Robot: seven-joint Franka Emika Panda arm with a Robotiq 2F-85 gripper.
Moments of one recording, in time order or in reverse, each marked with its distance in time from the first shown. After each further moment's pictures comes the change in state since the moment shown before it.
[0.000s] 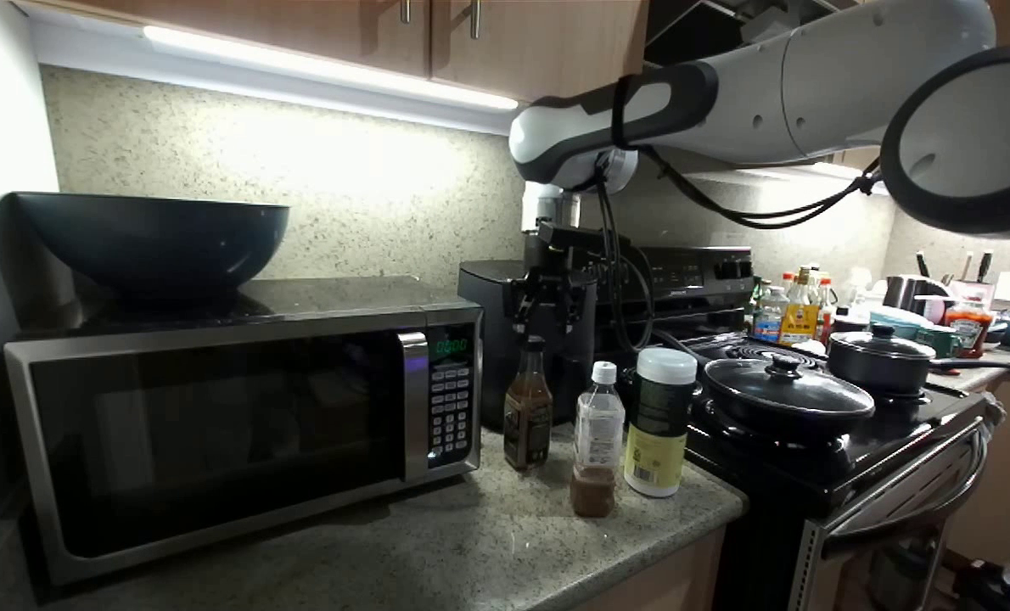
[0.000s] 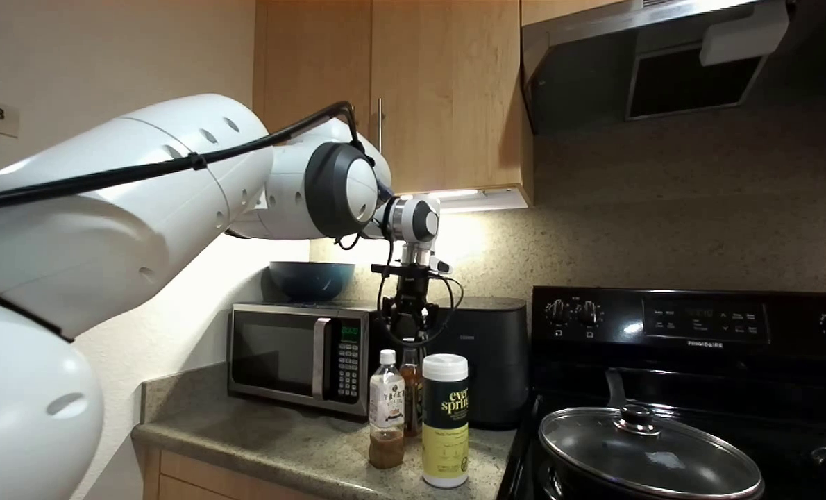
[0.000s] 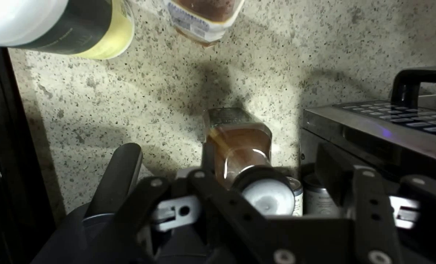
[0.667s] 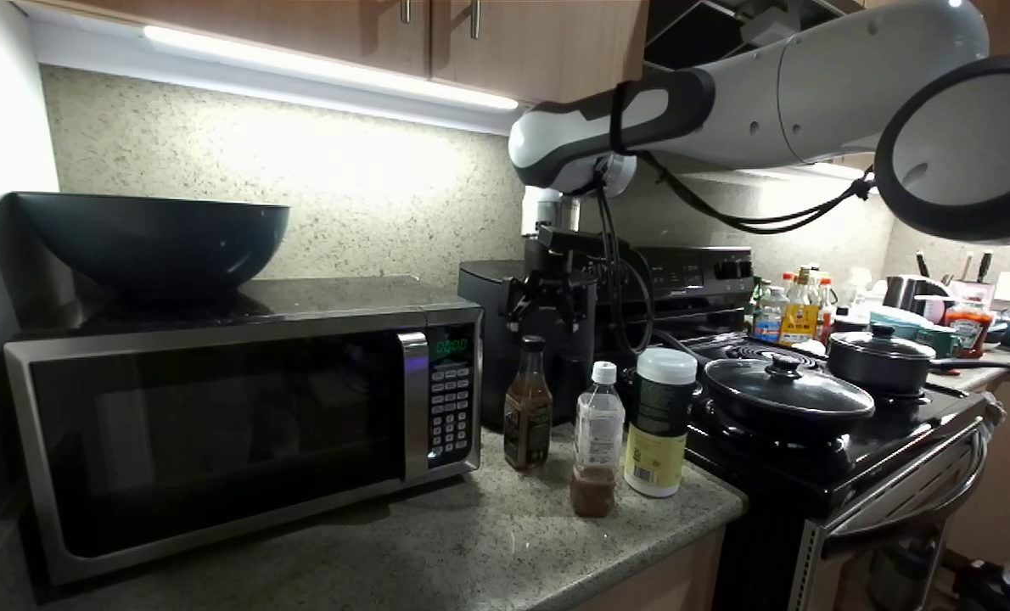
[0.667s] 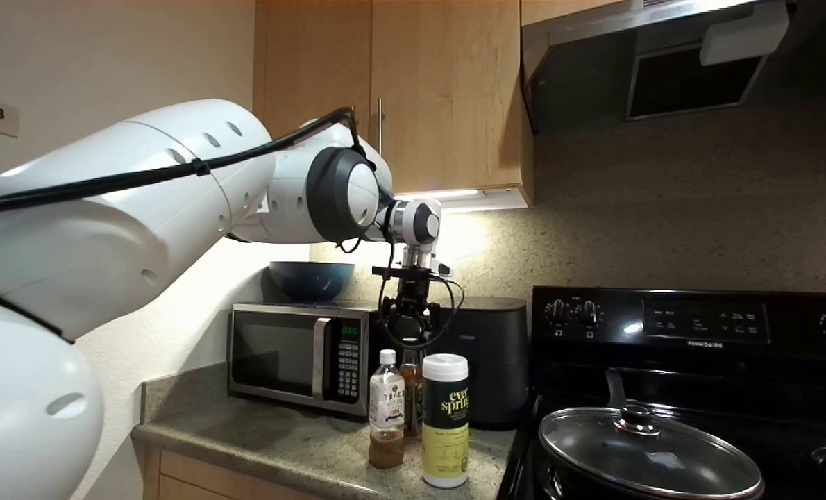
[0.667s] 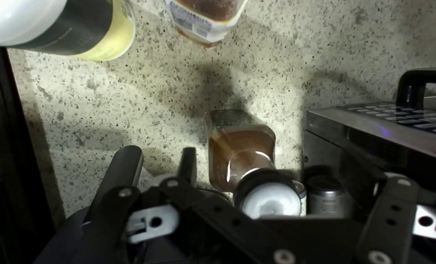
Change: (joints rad) arm 0.000 0.015 -0.001 0.013 0.000 -0.006 0.000
